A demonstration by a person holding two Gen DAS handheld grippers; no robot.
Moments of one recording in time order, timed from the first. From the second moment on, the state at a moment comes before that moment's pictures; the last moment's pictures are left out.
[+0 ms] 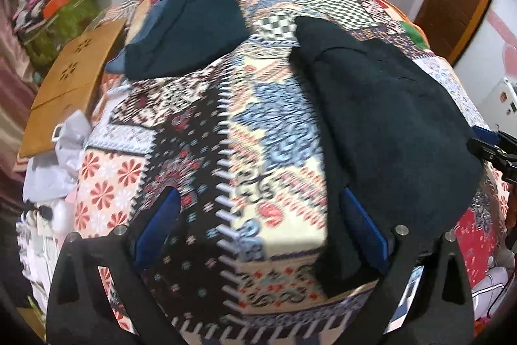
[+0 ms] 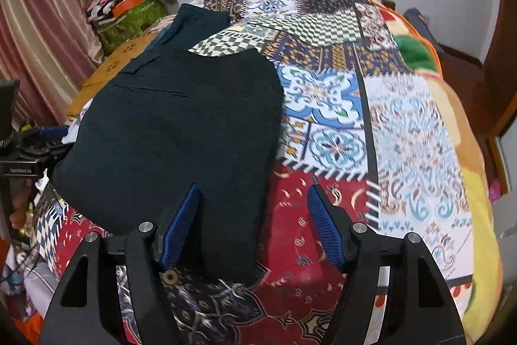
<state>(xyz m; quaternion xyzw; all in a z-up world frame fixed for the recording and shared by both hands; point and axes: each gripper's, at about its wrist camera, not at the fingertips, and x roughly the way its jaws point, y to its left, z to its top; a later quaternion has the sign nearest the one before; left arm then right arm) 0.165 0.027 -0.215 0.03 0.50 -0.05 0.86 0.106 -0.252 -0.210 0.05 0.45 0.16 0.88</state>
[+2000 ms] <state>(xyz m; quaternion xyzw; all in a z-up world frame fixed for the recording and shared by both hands) 0.263 -0.027 -0.180 0.02 0.50 -0.13 0.86 0.185 -0.248 -0.172 0.03 0.43 0.20 0.88</state>
